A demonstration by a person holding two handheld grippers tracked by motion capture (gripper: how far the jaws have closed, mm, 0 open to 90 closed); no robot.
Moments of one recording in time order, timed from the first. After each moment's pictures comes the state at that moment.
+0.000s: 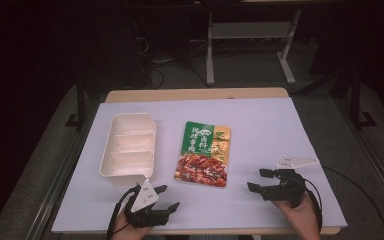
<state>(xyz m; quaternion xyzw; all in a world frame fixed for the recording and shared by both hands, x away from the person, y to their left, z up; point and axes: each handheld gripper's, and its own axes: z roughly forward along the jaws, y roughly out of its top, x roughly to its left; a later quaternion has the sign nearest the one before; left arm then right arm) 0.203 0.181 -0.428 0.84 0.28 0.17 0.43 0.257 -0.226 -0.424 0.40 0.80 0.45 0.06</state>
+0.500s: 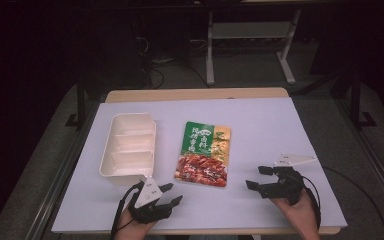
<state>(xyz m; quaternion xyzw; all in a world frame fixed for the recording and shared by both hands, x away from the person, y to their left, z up) 0.214 0.170 -0.422 0.83 0.29 0.17 0.44 0.262 -0.221 -0.420 0.39 0.80 0.45 0.07</state>
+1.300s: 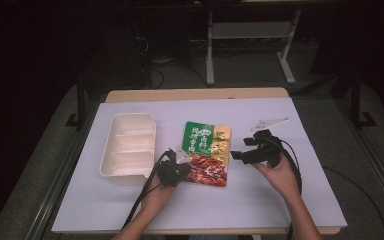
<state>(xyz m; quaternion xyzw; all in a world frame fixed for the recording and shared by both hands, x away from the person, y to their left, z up) 0.307 0.110 -0.433 0.88 0.33 0.18 0.30 0.345 -0.180 -0.383 0.38 0.83 0.41 0.07</state>
